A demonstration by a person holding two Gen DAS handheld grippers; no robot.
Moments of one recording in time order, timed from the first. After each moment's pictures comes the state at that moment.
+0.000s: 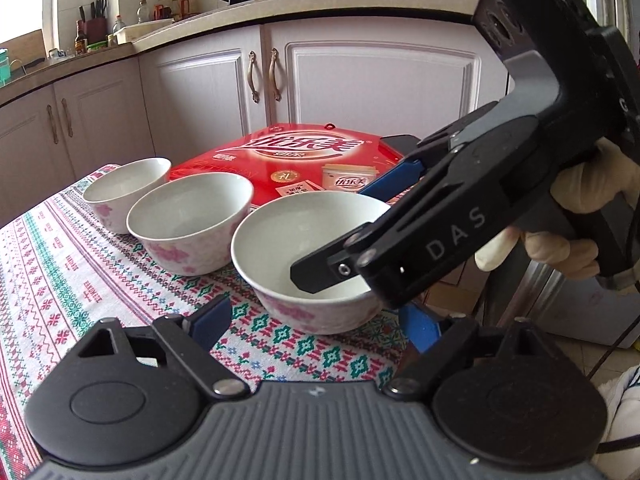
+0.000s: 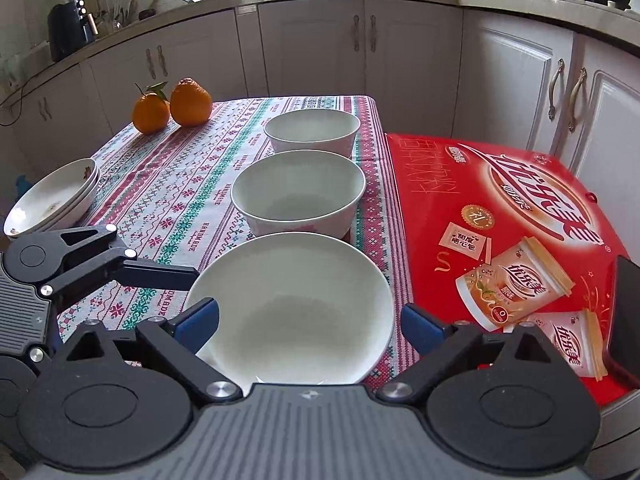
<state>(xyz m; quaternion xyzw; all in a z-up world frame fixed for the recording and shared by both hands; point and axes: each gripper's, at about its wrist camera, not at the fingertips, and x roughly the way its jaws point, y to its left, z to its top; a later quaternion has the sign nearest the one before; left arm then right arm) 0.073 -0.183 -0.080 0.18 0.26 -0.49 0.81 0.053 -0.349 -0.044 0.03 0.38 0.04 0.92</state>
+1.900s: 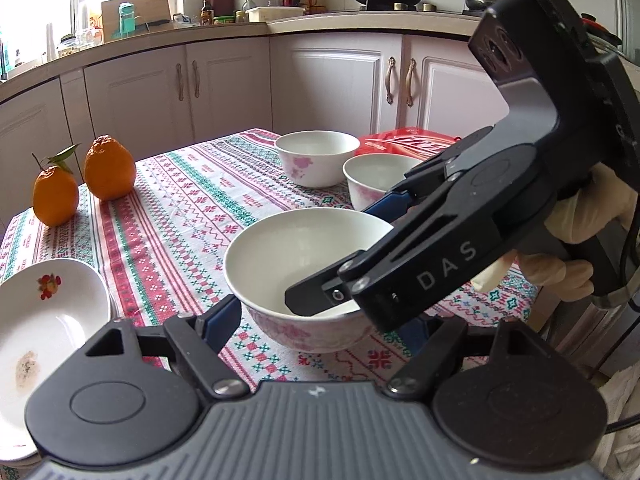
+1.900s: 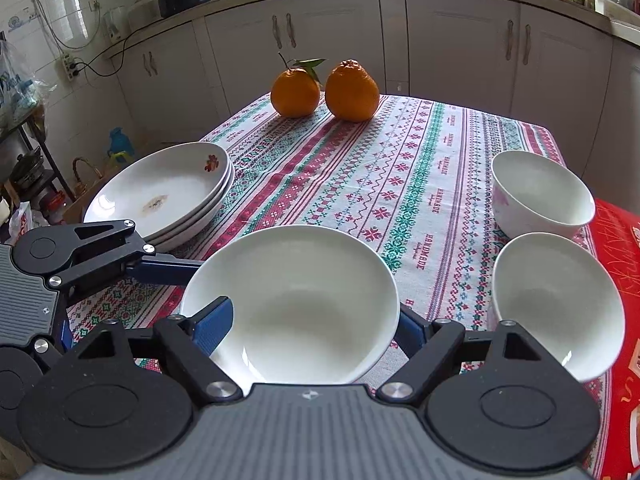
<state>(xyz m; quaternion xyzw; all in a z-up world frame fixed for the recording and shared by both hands) 0.114 -0.059 -0.065 0.12 0.29 -0.35 0.88 0.147 -0.216 -0.040 -0.01 0.40 0.21 0.89</state>
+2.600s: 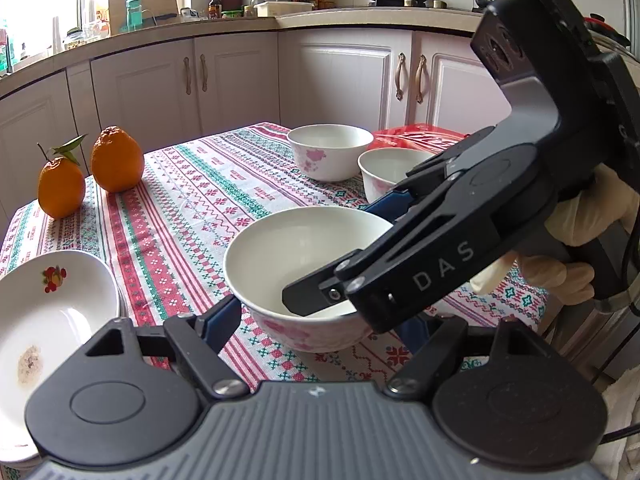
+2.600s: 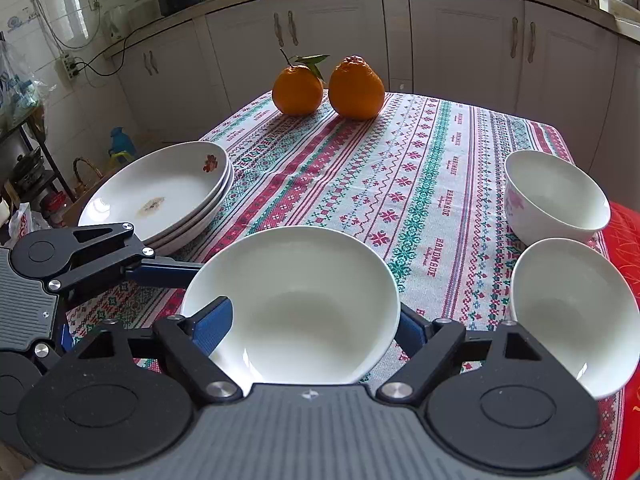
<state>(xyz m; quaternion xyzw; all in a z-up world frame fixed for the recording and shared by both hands) 0.121 -0.055 -0.069 0.12 0.30 -0.34 0.88 0.157 -0.210 -0.046 -0.01 0.40 0.21 0.89</state>
